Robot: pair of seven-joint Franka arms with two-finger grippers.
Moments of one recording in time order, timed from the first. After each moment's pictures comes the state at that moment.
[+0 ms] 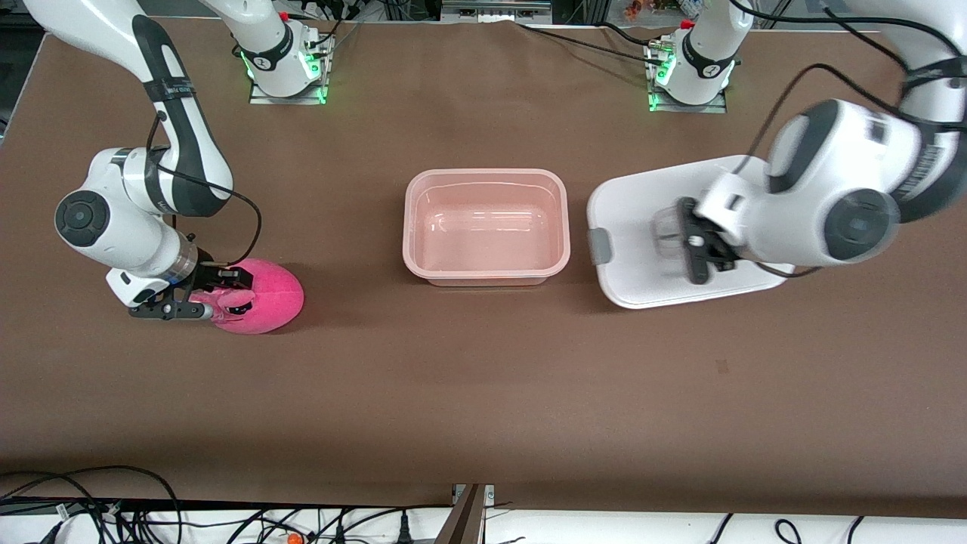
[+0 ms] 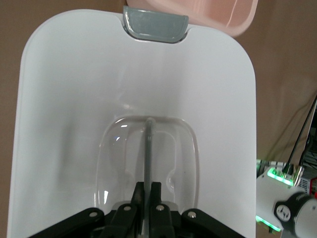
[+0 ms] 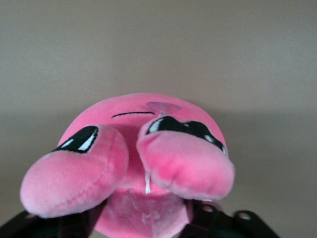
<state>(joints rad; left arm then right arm) 0.17 0.40 -0.38 -1.47 0.01 1.45 1.14 0.12 0.37 -0.07 -1.93 0.03 2.29 0.03</state>
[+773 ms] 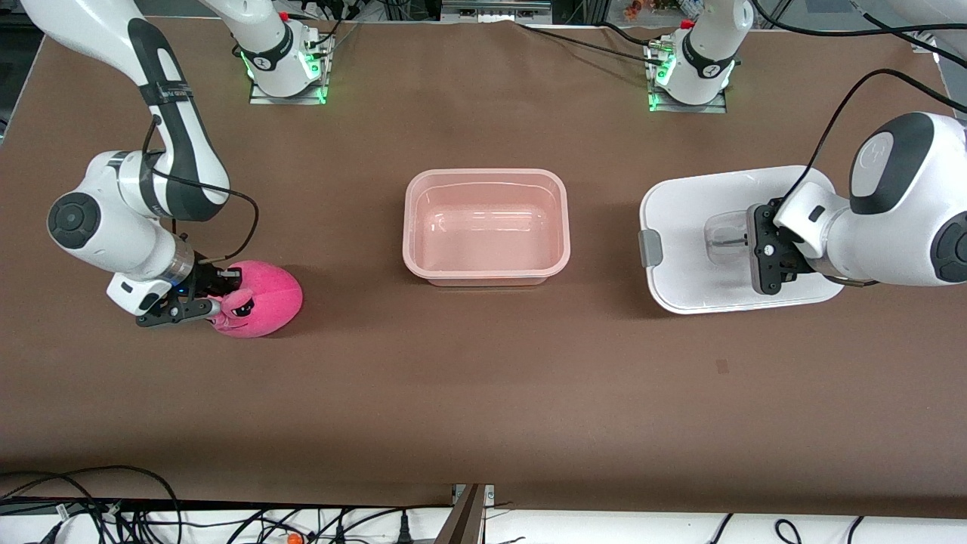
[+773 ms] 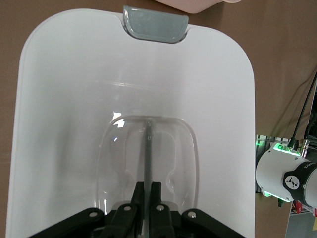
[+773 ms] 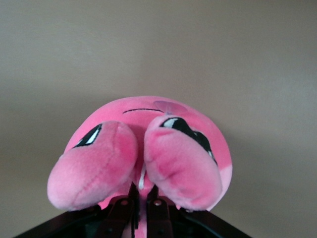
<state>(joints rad) 0.22 0.43 -0.38 -1.41 0.05 1.41 1.24 0.12 0.37 -0.08 -1.87 0.08 2.24 -0.27</state>
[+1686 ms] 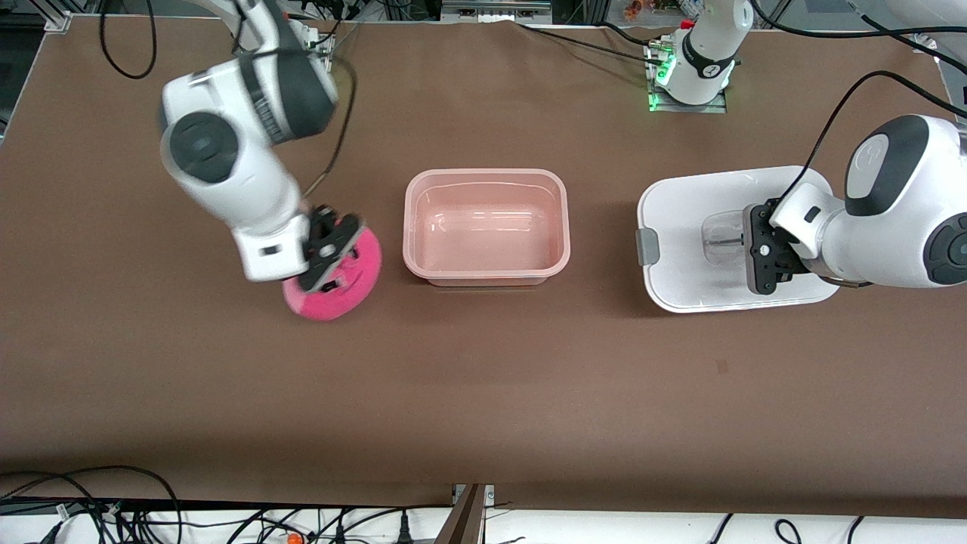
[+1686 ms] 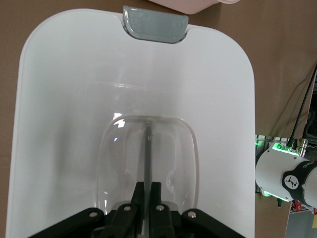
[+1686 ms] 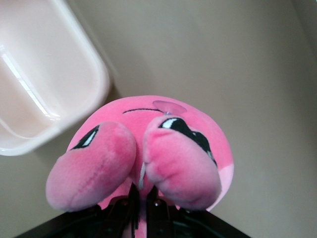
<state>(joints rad) 0.22 0.43 -0.39 -1.41 0.05 1.41 1.24 0.52 0.37 -0.04 -1.46 -0.03 1.80 -0.60</state>
